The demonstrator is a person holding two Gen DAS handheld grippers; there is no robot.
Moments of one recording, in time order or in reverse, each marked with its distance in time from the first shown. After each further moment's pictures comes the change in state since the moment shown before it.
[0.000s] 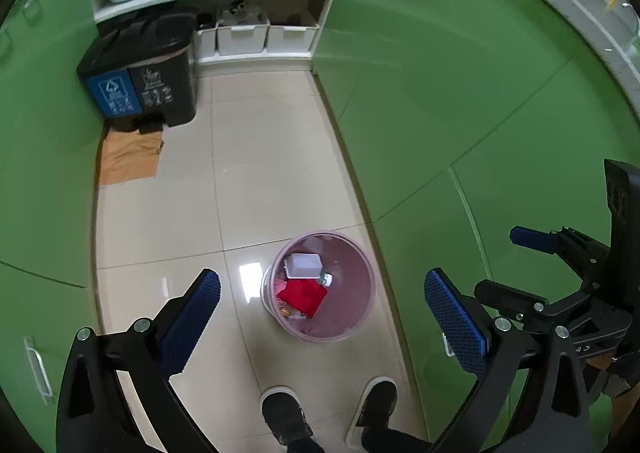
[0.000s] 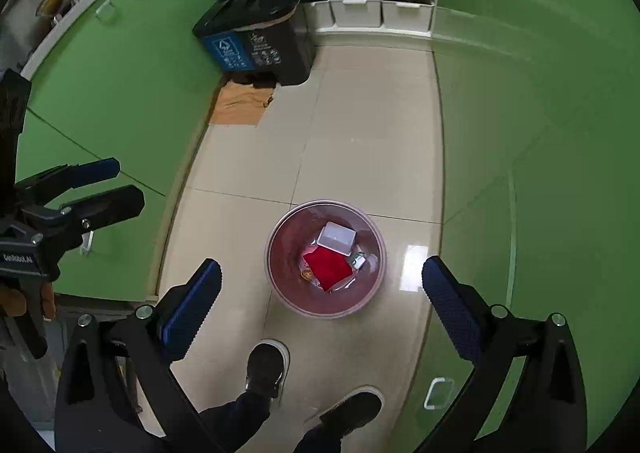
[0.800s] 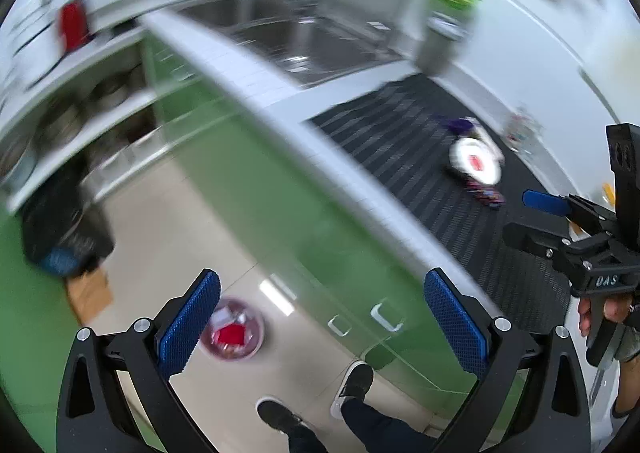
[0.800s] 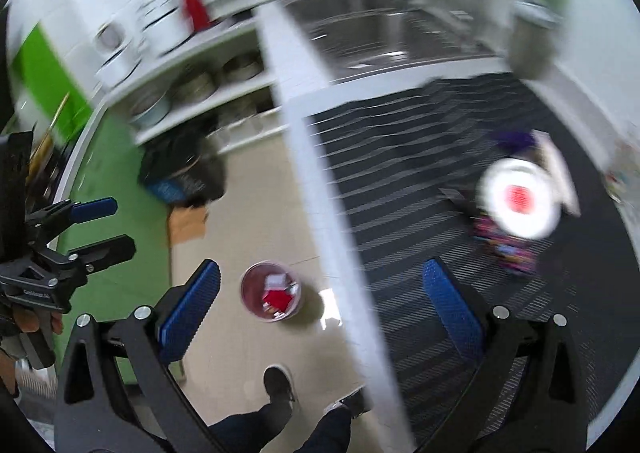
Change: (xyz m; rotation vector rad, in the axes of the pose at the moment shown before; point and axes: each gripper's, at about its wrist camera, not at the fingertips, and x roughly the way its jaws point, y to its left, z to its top) left arm -0.231 -0.287 0.071 0.520 -0.011 -0.235; right arm -0.414 -0.093 -0.083 0.438 -0.296 -0.252
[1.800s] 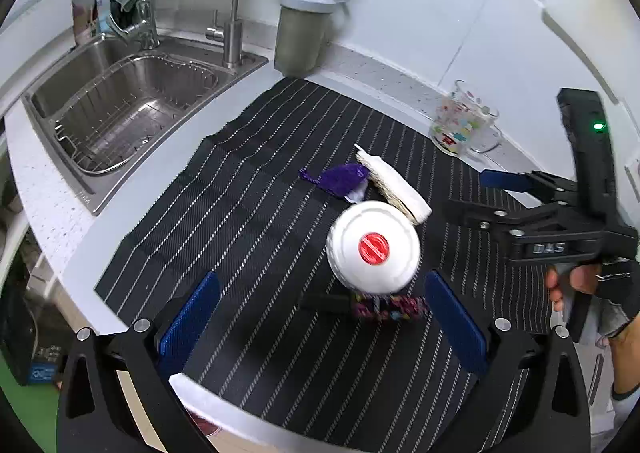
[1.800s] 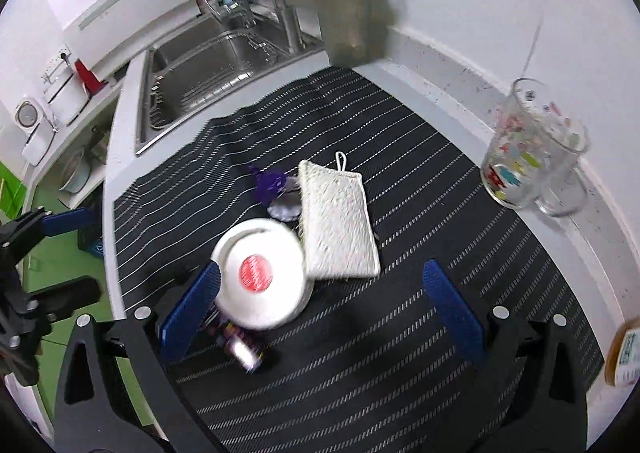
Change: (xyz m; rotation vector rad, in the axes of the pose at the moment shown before) left arm 0.139 -0.170 0.146 0.232 0.070 -0.139; right arm 0.042 -0.235 0.068 0.187 0.018 -0.127
